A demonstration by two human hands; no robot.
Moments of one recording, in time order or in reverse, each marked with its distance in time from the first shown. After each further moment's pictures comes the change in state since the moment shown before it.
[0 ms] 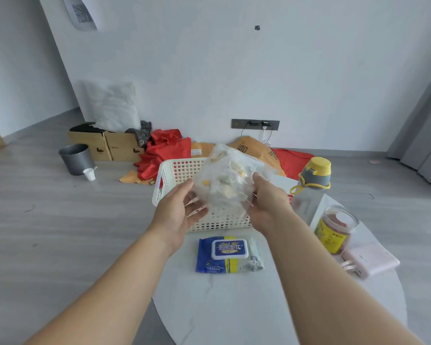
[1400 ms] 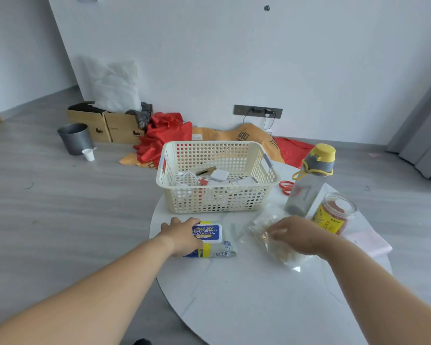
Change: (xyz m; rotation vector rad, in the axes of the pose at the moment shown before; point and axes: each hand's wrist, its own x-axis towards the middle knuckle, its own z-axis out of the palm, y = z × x) left_hand 0.012 -0.072 -0.064 1.646 -0.216 -0.241; right_hand -0.003 -0.001 -0.122 -1.829 -0.331 -0.137
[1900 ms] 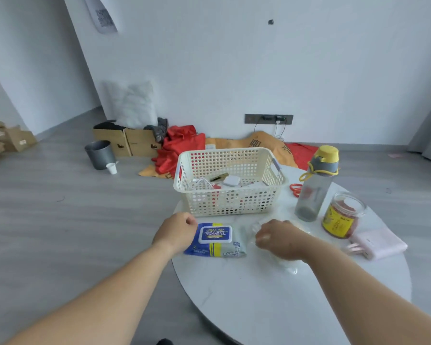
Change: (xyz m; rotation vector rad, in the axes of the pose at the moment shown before) left_hand -0.043 -0.021 -0.018 -0.390 0.395 0.002; right_hand -0.007 -0.043 0.035 -0.137 -0.020 -0.096
